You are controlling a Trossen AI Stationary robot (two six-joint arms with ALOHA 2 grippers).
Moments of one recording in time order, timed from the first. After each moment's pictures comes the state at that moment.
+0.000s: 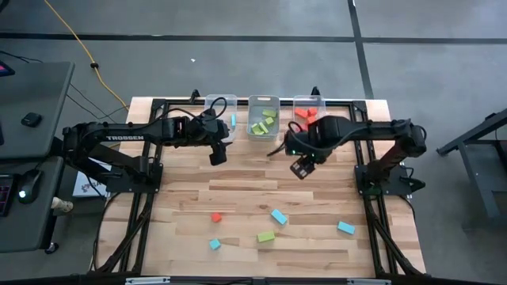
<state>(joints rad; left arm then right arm) 0.29 1.25 0.99 -0.50 -0.25 0.10 0.02 1.61 1.65 -1.57 0.02 0.84</state>
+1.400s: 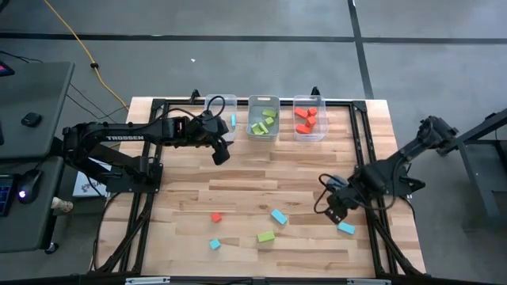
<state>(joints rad) 0.29 1.26 0.99 -0.50 -0.24 -0.12 0.58 1.20 0.95 -1.11 -0.13 1.42</state>
